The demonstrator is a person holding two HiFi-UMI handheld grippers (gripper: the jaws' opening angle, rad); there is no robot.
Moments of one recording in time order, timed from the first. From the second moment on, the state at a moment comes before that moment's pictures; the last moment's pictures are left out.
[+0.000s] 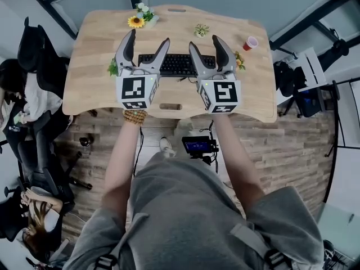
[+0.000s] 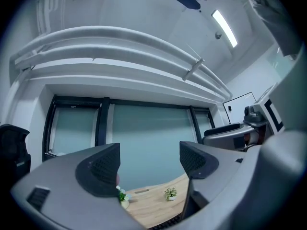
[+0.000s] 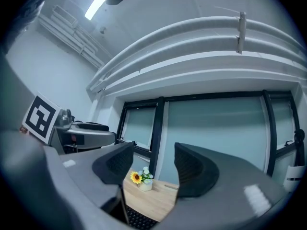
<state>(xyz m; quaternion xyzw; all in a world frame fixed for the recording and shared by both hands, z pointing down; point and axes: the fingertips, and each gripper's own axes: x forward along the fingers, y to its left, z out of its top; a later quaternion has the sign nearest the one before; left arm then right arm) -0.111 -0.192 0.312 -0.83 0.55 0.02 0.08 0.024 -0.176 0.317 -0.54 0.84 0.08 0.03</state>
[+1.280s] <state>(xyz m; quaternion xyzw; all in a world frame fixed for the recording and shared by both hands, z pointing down) -0.109 -0.130 0.358 -0.83 0.55 0.00 0.10 -0.001 -0.118 0.382 -0.52 0.85 0.07 0.00</state>
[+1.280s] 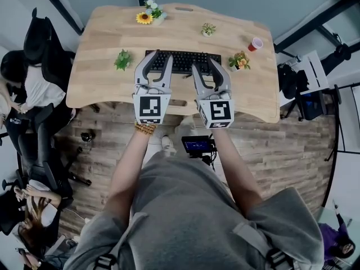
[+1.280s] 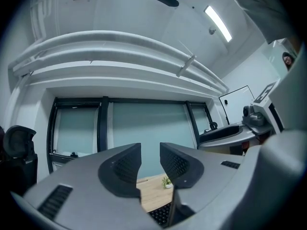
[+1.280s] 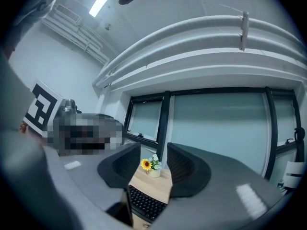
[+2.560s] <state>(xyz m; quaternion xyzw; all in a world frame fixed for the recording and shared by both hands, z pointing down) -0.098 -0.108 0.440 -0.85 0.53 -0.04 0.05 -0.005 -0.089 0.452 -0.49 0.87 0.04 -0.04</state>
